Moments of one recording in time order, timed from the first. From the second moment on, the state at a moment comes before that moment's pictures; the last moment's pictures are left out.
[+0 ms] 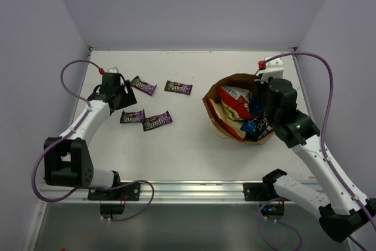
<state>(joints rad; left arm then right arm) -0.07 1.41 0.95 -0.44 -0.17 -0.37 0.49 0.91 1.07 -0.44 0.53 -0.10</state>
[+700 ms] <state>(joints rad) -0.96 1.47 1.55 -0.38 -0.10 -0.55 0.49 0.92 1.09 -0.45 0.53 -0.09</state>
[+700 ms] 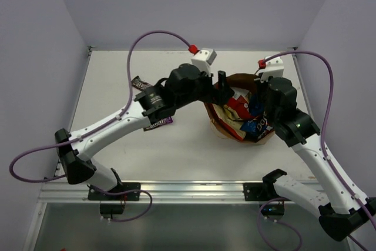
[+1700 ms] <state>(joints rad) -1.11 1.88 1.58 0.04 -0.20 -0.42 0.49 0.97 1.25 -0.71 0.42 0.11</state>
